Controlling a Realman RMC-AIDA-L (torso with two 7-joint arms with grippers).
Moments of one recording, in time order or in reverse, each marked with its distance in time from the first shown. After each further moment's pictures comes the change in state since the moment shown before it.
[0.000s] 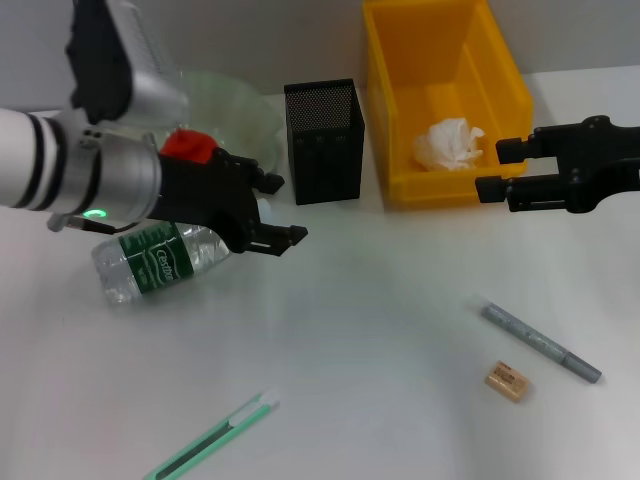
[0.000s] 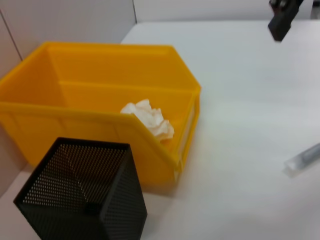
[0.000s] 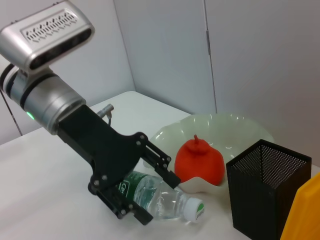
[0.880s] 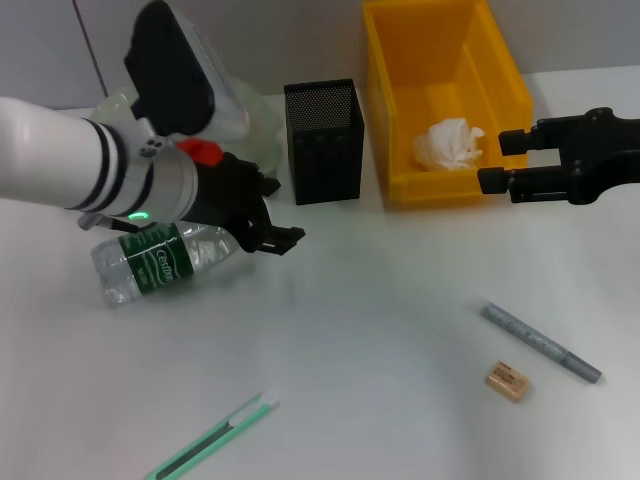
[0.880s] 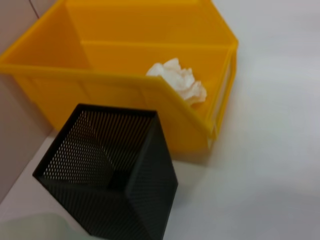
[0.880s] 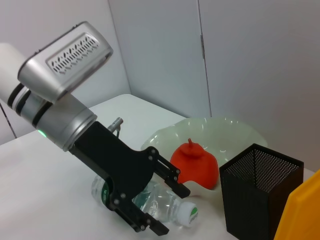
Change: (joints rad) left arm -0.031 -0.005 0.221 0.001 0.151 -0.217 -0.228; right arm 0.009 -0.005 0.009 0.007 0.000 0.009 -0.003
